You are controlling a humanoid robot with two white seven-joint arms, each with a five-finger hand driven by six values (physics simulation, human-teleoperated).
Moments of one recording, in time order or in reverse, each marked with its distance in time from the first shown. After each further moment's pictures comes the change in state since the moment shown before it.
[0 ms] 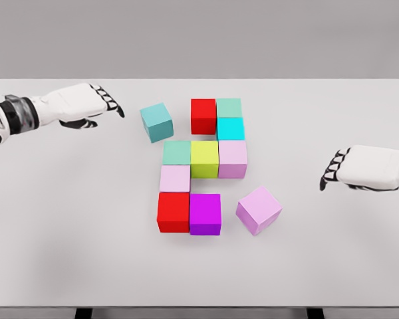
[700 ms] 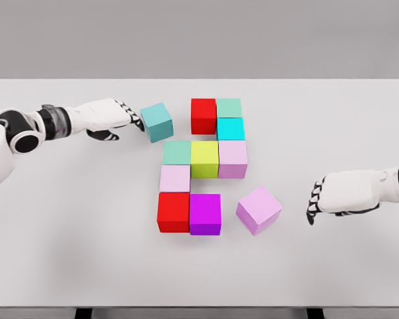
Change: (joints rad) left arm -0.014 -0.160 -0.008 0.150 -0.025 0.000 -0.072; right arm -0.489 -0.076 0.691 0.005 -0.120 0.000 0.000
